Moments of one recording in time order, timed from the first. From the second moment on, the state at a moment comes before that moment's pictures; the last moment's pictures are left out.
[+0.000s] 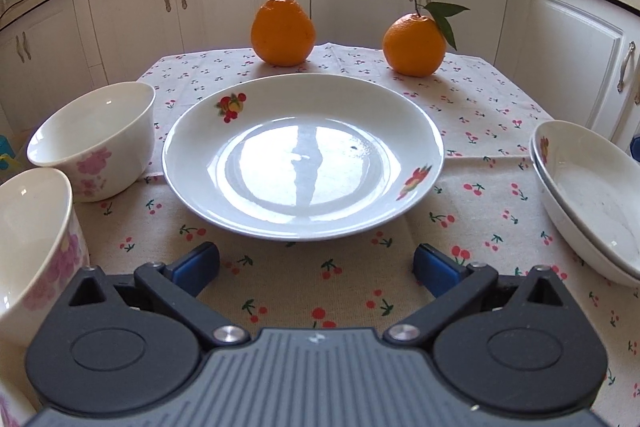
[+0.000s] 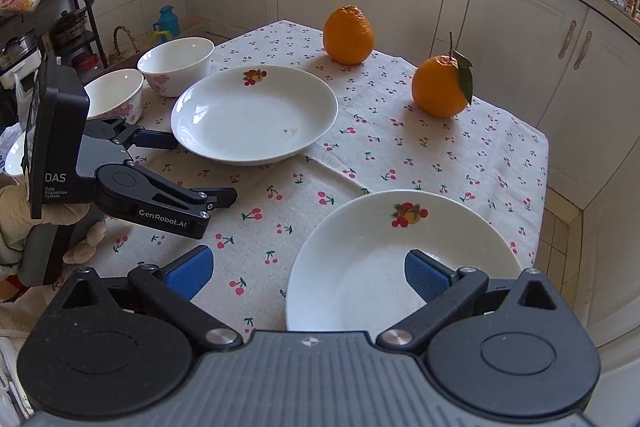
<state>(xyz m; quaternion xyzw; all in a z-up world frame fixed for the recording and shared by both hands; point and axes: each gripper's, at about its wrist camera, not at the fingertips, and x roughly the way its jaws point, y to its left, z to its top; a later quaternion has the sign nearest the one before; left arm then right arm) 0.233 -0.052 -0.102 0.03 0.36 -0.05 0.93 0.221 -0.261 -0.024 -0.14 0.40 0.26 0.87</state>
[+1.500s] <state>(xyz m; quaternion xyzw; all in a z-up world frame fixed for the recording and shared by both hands) 0.245 -0.046 -0.097 0.03 0.36 -0.06 0.93 0.482 -0.140 -0.071 -0.15 0.47 0.47 0.73</state>
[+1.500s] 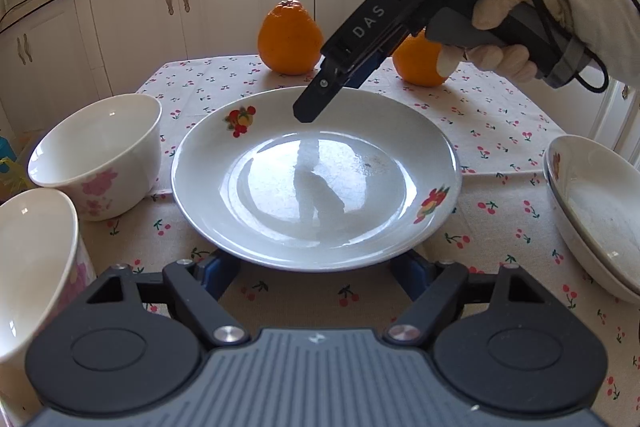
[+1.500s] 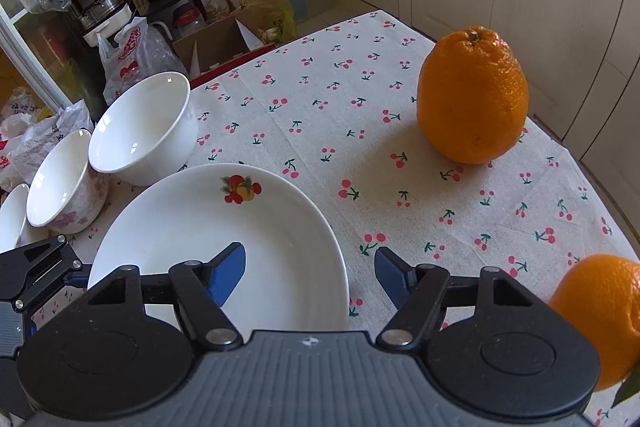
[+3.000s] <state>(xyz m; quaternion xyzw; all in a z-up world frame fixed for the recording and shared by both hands) 0.215 -0.052 -0.074 0.08 0.35 -0.12 0.92 0.444 -0.175 -0.048 -0.10 0.48 0.49 0.72</state>
